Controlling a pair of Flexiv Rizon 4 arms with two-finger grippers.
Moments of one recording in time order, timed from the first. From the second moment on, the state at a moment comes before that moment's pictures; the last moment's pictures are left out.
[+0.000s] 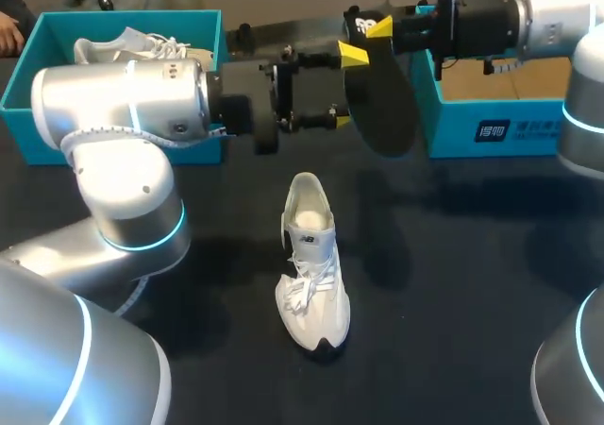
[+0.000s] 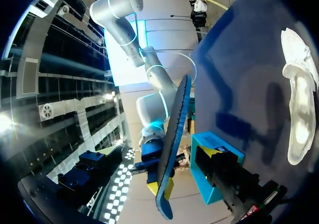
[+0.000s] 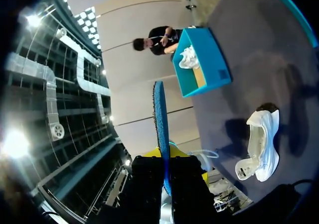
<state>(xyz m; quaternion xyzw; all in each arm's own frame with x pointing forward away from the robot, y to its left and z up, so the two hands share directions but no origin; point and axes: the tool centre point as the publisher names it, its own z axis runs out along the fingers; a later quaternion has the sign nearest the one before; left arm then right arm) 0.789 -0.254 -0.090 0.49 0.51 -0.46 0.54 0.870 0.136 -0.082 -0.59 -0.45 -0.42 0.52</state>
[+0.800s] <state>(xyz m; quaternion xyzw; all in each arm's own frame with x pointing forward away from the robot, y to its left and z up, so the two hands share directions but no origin) 0.788 -0.263 -0.101 0.48 0.52 -0.49 0.51 0.865 0.147 -0.087 -0.59 -0.45 -0.45 0.50</state>
